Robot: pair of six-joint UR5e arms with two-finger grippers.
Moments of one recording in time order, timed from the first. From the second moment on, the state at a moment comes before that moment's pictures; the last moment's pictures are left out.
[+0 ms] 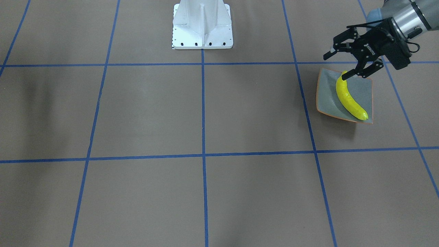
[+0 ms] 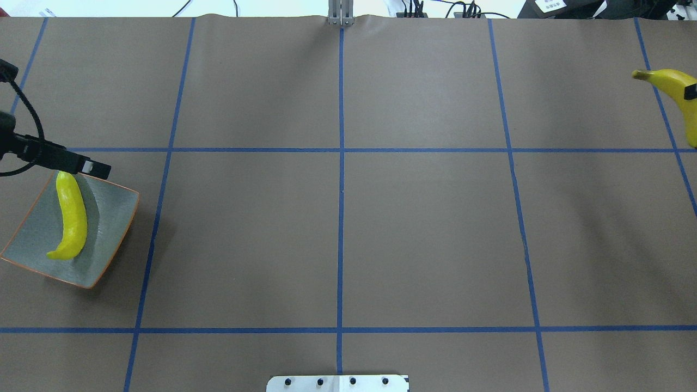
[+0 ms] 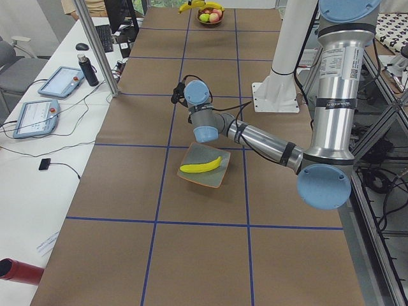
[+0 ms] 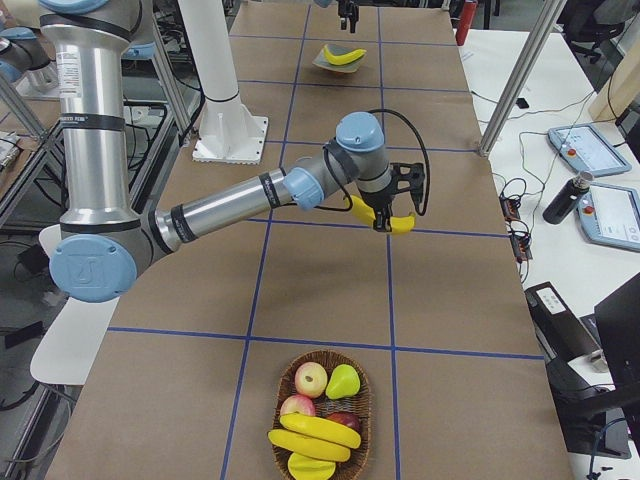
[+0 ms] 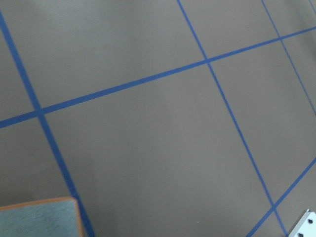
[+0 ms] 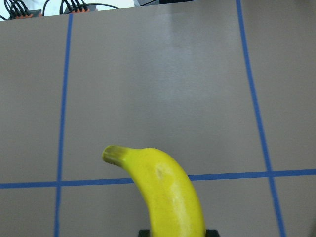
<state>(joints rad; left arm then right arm) -1.05 -1.65 -1.88 -2.49 -2.56 -0.92 1.34 -1.53 1.99 -1.32 2.29 0.77</state>
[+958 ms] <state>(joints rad) -0.83 -1.98 -1.88 -2.48 -2.37 -1.54 0.78 -1.14 2.04 -1.34 1.77 1.54</state>
